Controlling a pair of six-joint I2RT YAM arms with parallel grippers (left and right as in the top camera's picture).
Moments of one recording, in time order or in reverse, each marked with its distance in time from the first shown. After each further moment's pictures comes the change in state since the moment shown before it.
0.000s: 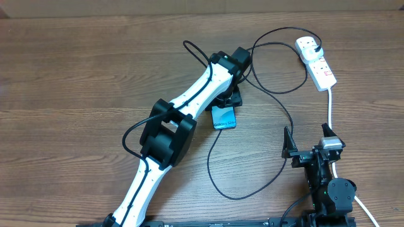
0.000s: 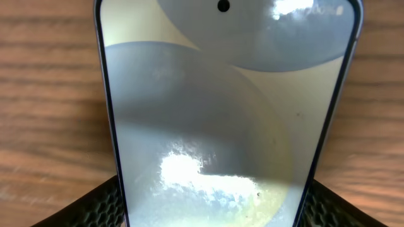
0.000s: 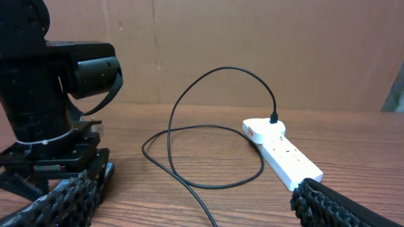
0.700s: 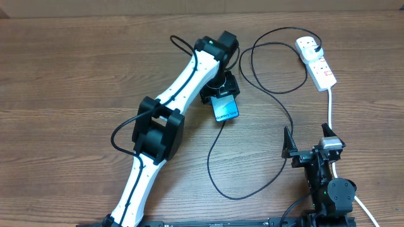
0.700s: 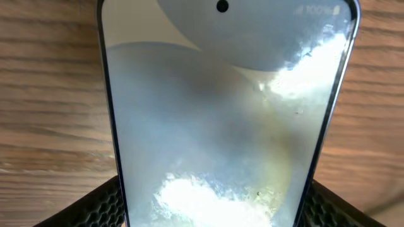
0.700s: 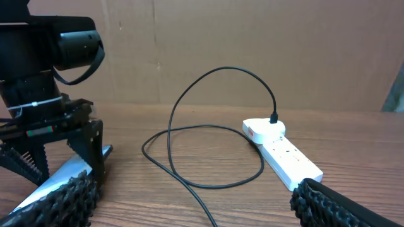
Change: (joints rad) left arm 0.093 0.005 0.120 -0.080 0.242 0.004; right arm 0.000 0.000 0.000 0.000 0.000 0.001
